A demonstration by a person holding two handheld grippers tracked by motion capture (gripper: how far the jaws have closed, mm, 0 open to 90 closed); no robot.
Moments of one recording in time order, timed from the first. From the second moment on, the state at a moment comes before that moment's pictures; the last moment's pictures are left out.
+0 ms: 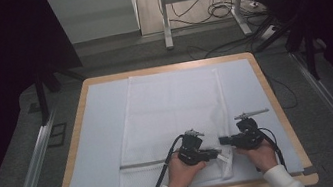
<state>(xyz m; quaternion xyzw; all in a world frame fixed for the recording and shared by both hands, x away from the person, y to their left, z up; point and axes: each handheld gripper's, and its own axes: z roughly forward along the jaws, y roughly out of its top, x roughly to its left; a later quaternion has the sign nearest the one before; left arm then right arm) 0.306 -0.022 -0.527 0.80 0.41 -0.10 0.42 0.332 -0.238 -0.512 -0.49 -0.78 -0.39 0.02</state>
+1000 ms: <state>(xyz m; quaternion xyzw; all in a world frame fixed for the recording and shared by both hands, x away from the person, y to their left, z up) 0.306 -0.004 -0.525 0.80 0.42 -0.09 0.41 0.332 -0.235 -0.512 -0.48 -0.78 -0.39 0.02</state>
